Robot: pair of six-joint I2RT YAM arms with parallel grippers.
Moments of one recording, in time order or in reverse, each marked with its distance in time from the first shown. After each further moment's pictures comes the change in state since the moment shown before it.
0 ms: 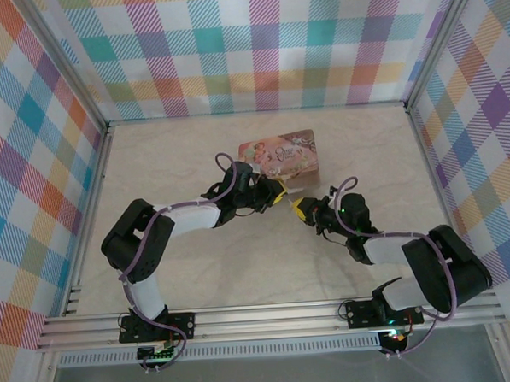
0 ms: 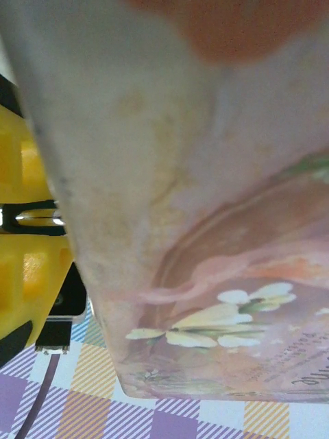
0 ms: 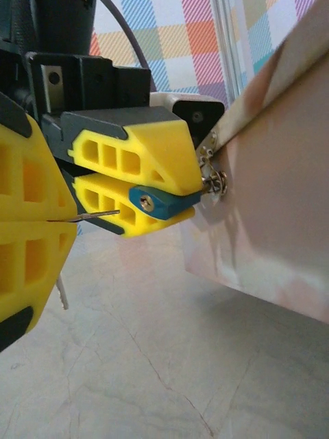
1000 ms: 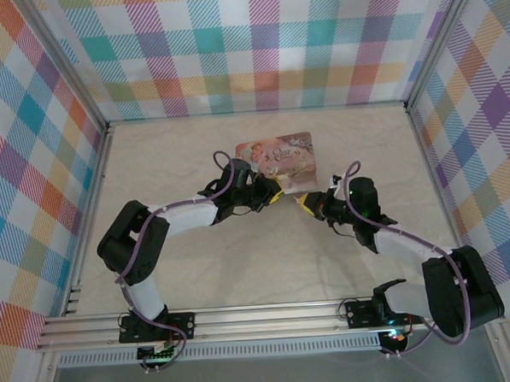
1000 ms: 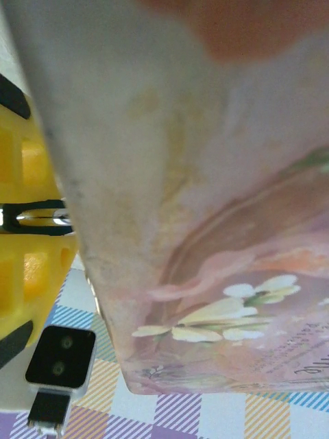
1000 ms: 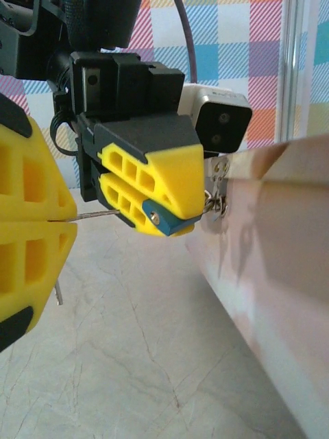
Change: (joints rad) left arm 0.017 -0.029 0.019 -0.092 0.000 0.039; right arm -0.114 -0.163 0.135 -0.455 -0.176 -0.349
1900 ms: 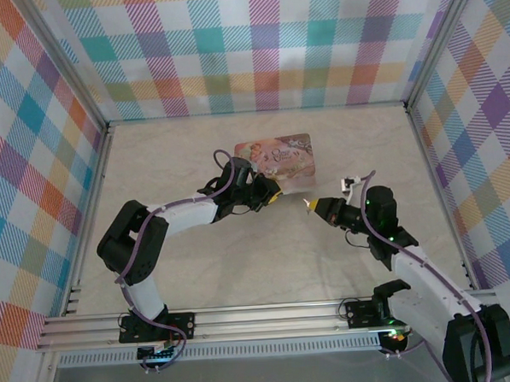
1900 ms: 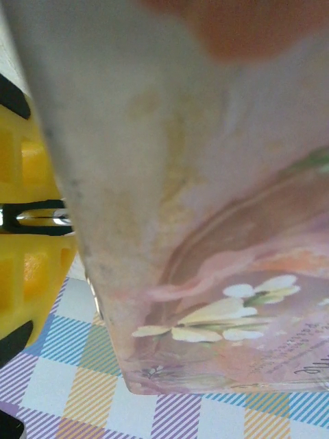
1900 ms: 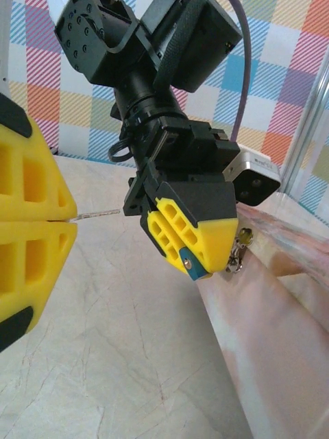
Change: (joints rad) left arm 0.005 0.000 0.024 -0.067 -0.008 0.025; right arm -0.040 -0.339 -0.021 -0.263 -0.008 -0.267
